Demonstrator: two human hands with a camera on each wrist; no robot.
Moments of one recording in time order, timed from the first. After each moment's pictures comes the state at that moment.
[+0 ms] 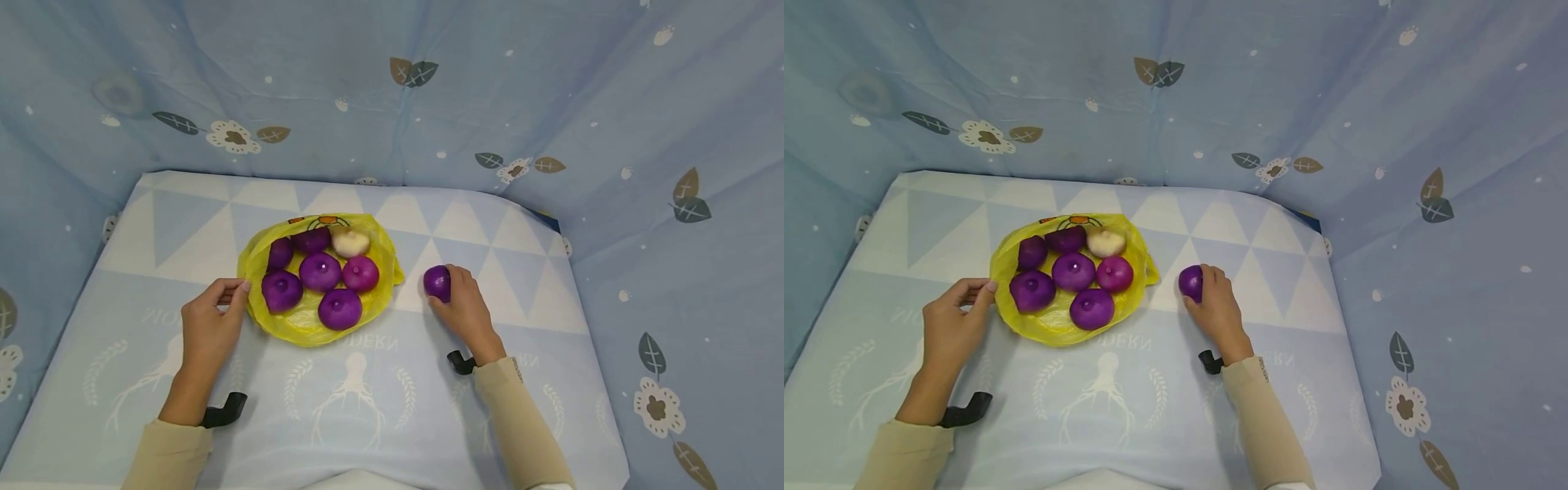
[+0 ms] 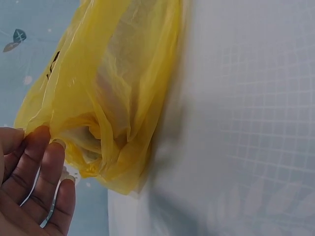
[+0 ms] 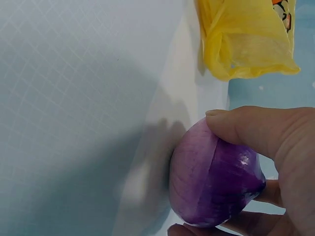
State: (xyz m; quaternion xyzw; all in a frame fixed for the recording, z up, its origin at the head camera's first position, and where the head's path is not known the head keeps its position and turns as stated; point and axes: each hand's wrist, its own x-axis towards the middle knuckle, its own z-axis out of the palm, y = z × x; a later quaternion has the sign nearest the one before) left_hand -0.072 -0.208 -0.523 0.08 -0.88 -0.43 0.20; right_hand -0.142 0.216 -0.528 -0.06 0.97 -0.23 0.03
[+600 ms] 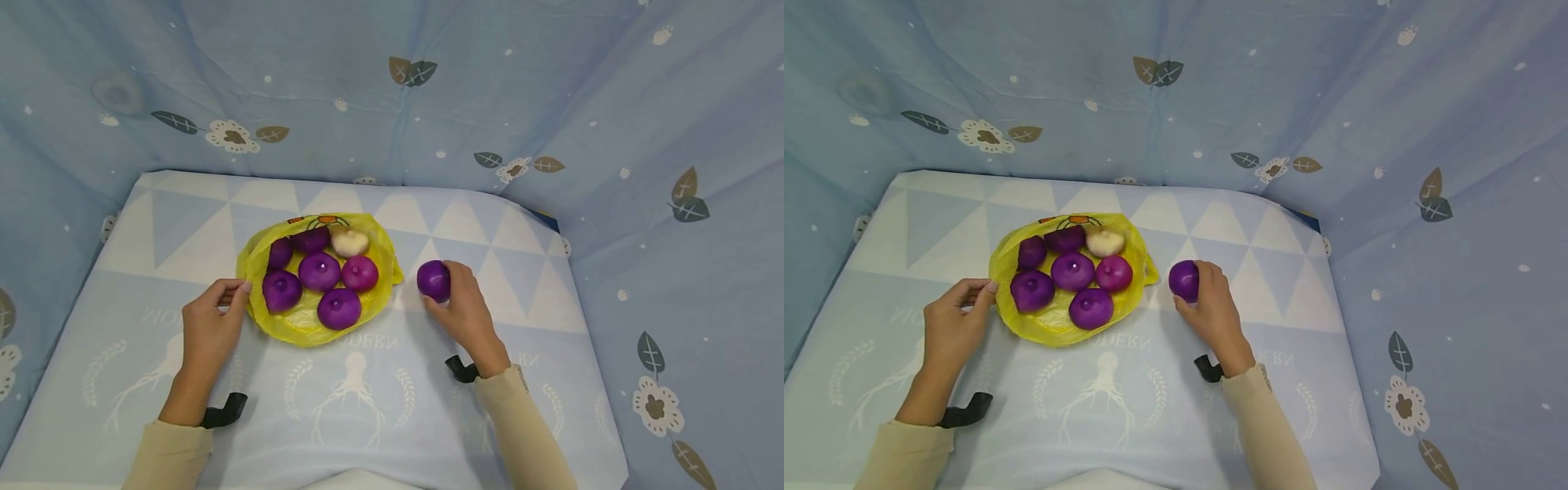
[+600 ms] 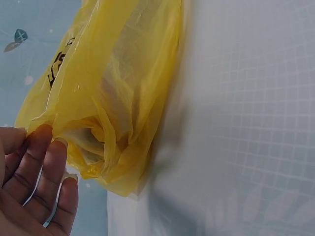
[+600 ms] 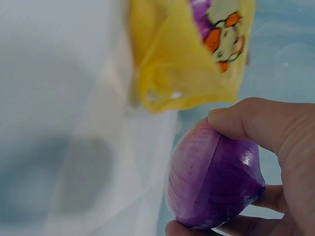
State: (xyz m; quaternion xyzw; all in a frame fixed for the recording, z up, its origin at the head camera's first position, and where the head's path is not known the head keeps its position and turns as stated) left_hand -0.070 -0.207 -0.524 0.08 -0.88 -0.43 0.20; right_hand -0.124 0.201 -0.493 -0.11 0.96 -0.27 -0.02
